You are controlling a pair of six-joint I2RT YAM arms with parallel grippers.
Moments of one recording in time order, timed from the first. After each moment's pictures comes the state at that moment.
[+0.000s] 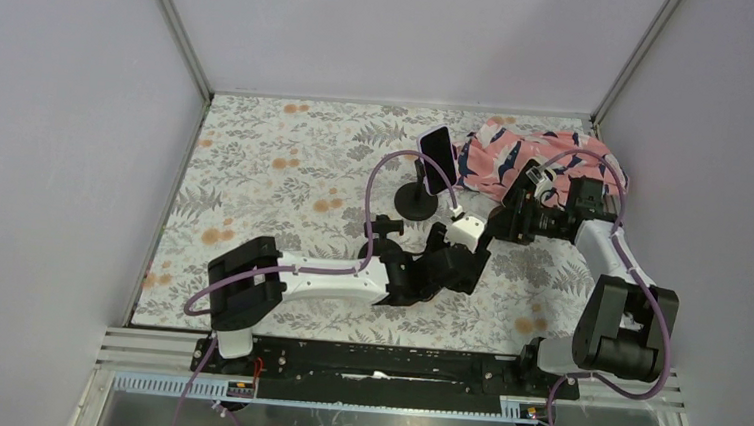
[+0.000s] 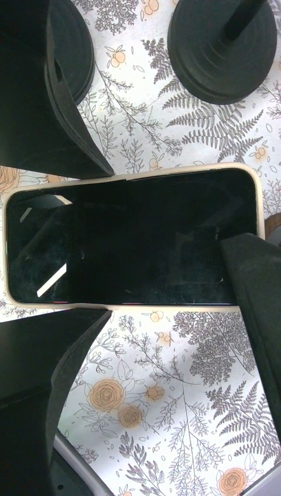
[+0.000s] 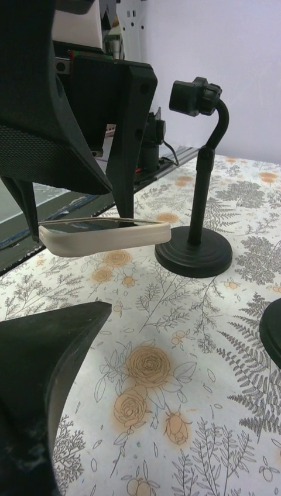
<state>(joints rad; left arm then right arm) -1.25 1.81 1.25 -0.04 -0.51 -0.50 -0.19 1.40 0.85 -0.56 -1.12 -0.01</state>
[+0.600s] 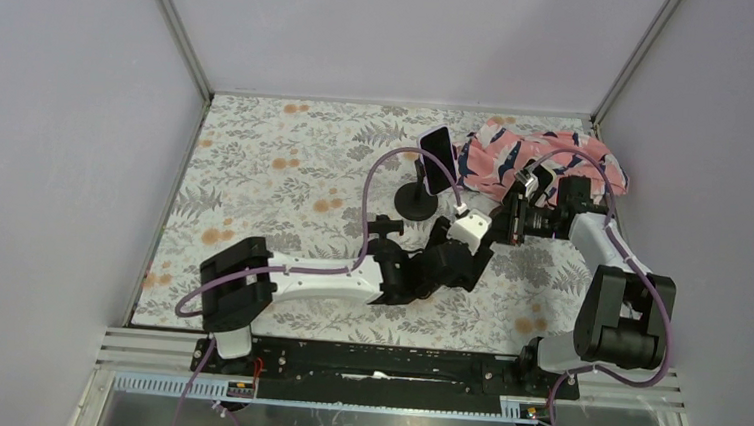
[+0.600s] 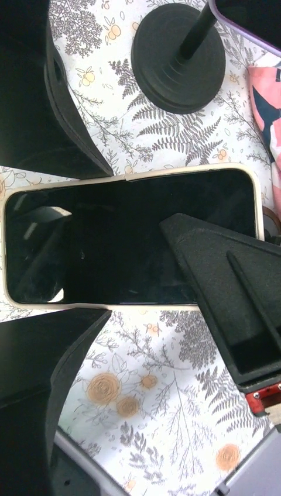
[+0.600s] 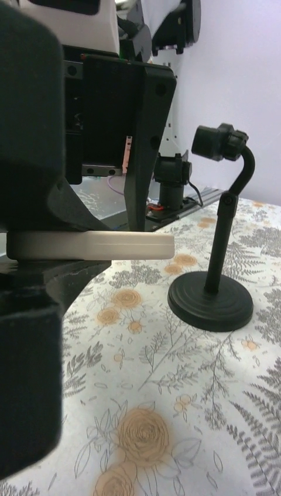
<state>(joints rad) -1.25 1.79 1.25 0.02 -0.50 -0.37 -0.13 1.46 0.88 -0.66 -1.25 -0.07</state>
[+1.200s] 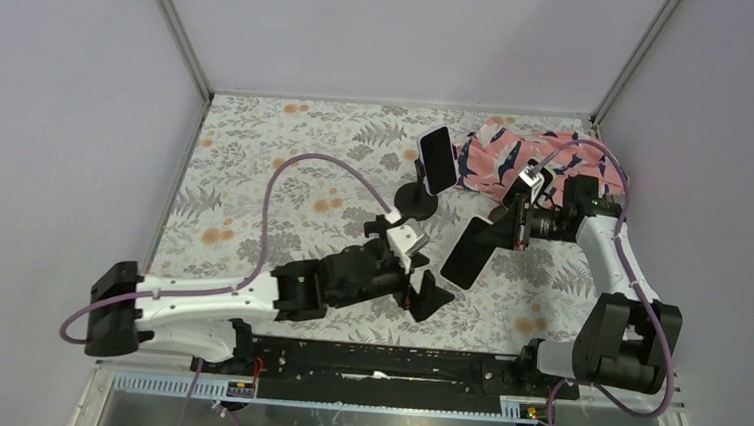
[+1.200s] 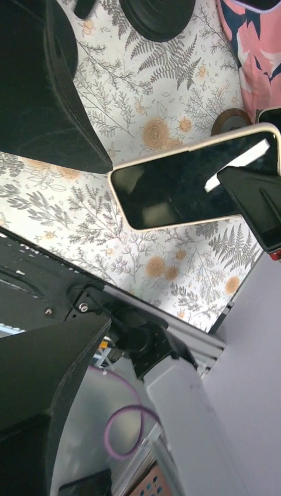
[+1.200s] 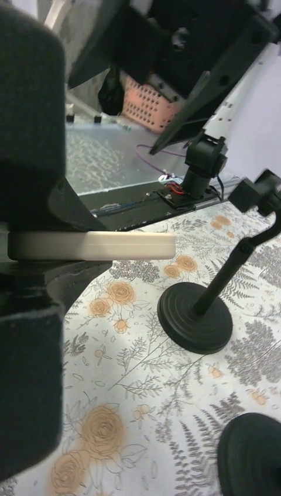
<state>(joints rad) -1.28 1.25 0.87 0.16 -0.17 -0.37 -0.13 1.36 0.94 -0.88 -1.33 -0.43</state>
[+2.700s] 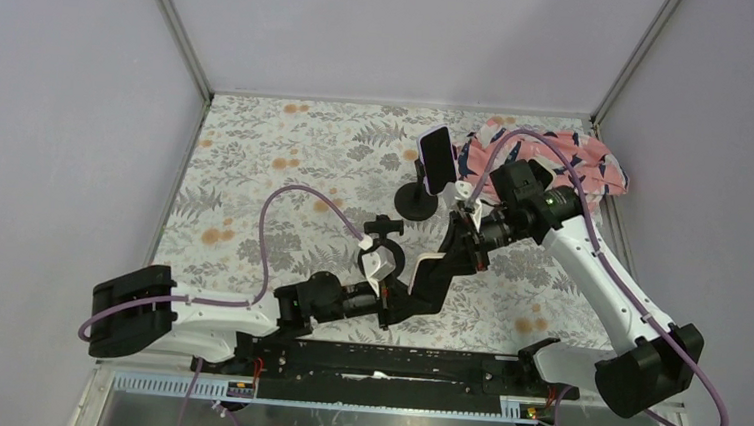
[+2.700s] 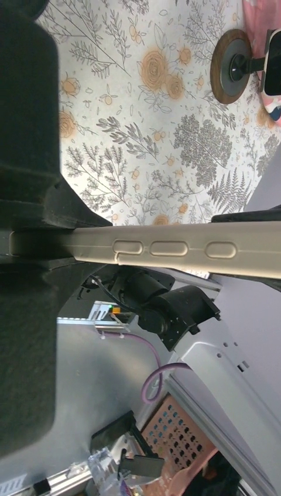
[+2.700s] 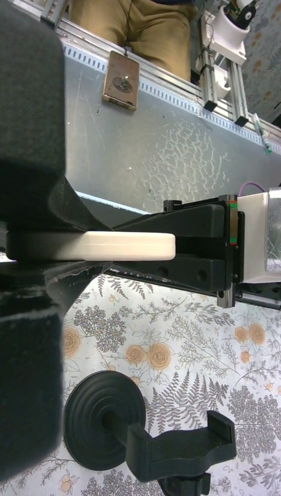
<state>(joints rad) -1.26 1.23 0.38 0.90 0.02 -0.44 0.43 1.25 1.18 -1.16 -1.30 -0.86</state>
